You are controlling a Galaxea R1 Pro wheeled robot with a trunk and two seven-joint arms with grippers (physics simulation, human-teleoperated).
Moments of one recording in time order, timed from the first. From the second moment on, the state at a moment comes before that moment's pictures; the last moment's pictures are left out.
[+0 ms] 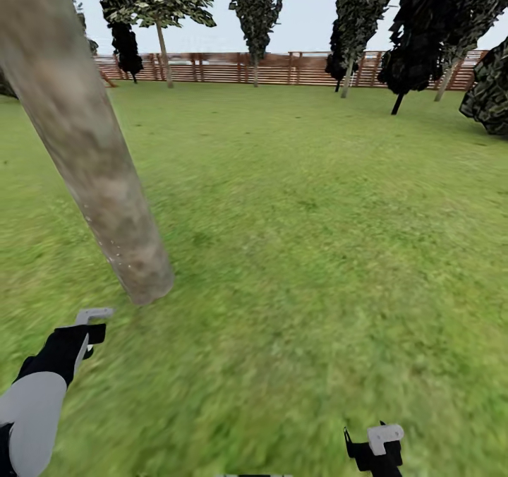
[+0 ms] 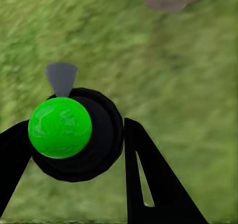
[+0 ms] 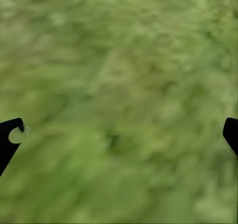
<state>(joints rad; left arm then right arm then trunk) -0.82 0.22 0.56 -0.52 -0.51 0.39 -0.05 -0.40 -0.06 -0.34 -0.12 0.52 -0.63 -0.12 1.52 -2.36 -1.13</state>
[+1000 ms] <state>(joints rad) -0.82 0.21 0.56 -0.52 -0.51 0.39 -0.05 -0.40 -0.07 -0.34 -0.12 0.52 -0.63 -0.12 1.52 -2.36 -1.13</state>
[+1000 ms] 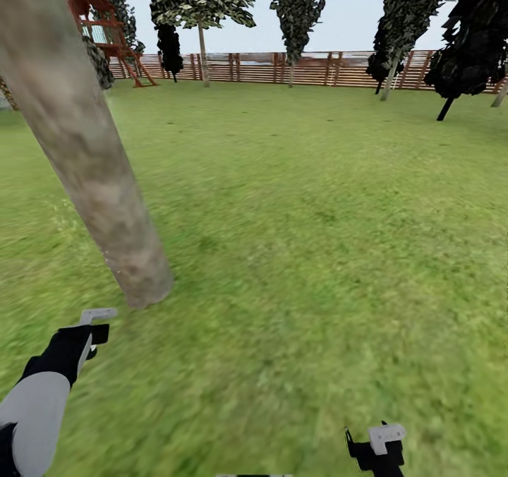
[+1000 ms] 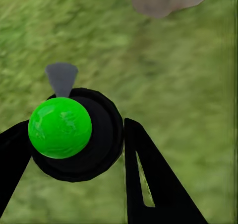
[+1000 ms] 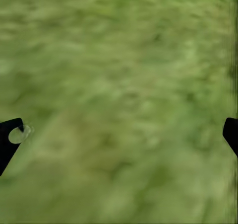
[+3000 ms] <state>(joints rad) -0.98 0.28 0.43 -0.78 -0.51 0.62 -0.44 -0.40 -0.07 -0.34 -0.12 0.52 -0.63 -0.12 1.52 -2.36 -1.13</state>
